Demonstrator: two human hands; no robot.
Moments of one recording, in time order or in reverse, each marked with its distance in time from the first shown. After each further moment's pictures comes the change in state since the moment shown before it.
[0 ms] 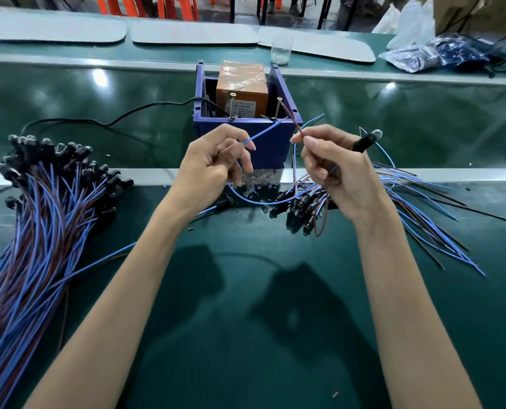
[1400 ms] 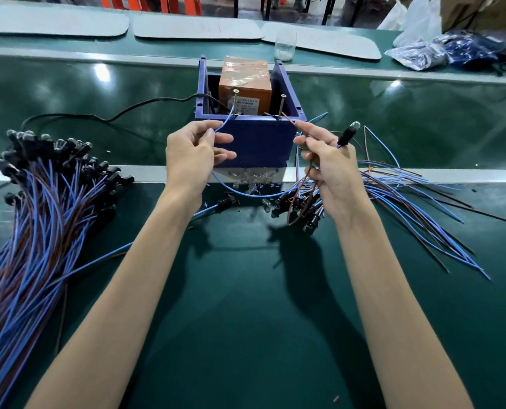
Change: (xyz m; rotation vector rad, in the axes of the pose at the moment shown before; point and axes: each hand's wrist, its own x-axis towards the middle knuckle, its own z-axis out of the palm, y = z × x) left_hand 0.020 -0.011 0.000 -0.096 0.462 -0.342; right_hand 0.023 0.025 0.006 -0.053 0.428 0.150
